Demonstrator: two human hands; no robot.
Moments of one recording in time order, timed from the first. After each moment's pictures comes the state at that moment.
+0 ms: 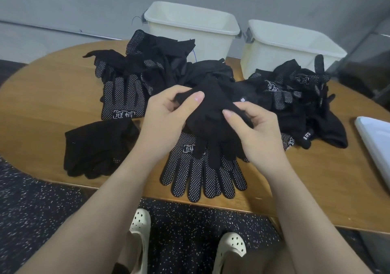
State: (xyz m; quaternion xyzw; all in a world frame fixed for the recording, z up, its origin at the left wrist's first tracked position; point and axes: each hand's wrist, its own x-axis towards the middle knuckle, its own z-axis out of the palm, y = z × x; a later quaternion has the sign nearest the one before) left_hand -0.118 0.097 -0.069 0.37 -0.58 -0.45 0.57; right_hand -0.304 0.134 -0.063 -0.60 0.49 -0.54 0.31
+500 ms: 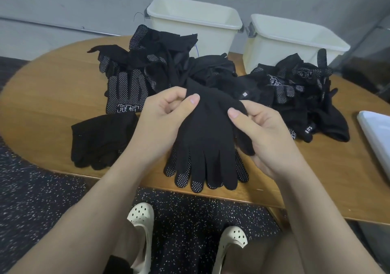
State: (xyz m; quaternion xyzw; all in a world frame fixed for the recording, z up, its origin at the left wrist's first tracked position) left_hand -0.103 0.122 -0.064 0.36 -0.57 -0.50 0.54; right_hand -0.301 0.158 -0.053 -0.53 0.42 -0.53 0.51
